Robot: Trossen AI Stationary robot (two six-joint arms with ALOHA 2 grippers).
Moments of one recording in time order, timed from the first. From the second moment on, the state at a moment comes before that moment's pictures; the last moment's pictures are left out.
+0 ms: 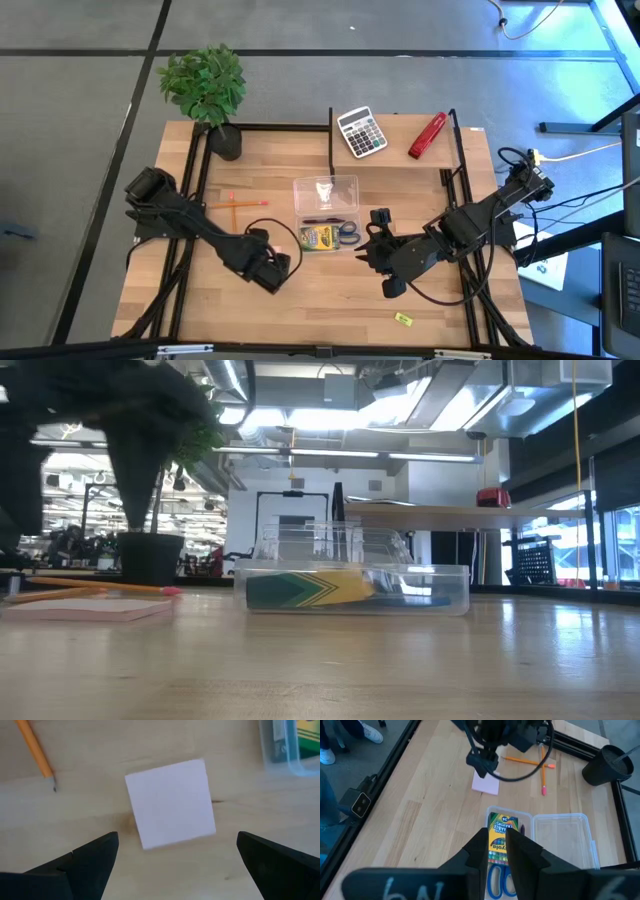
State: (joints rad) left arm -0.55 1.73 1.20 -1.02 -0.22 -2.02; right arm 0.57 1.54 1.60 -0.88 0.44 0.10
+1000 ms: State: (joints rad) left arm -0.56 1.84 1.20 -0.96 -0.27 -2.11; right arm 0.57 1.54 1.60 -0.88 0.44 0.10
